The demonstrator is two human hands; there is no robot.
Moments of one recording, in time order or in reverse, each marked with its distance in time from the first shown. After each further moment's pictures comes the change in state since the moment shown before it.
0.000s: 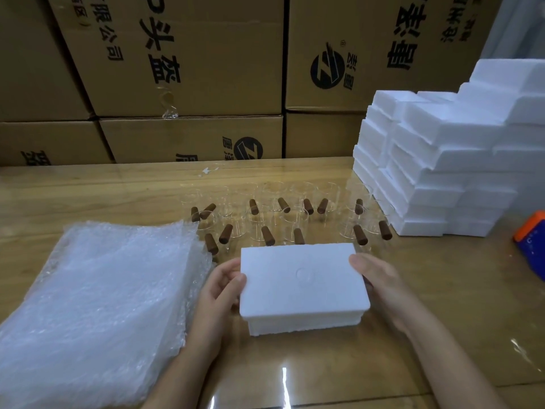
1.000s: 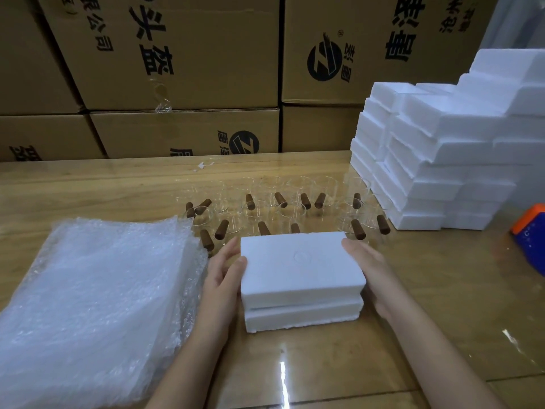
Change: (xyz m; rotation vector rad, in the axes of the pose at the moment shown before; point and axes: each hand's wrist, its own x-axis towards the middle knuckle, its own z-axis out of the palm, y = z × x) left_hand 0.013 0.001 0.017 -0.034 0.076 -0.010; right_hand 0.018 0.003 0.012 0.092 0.172 0.097
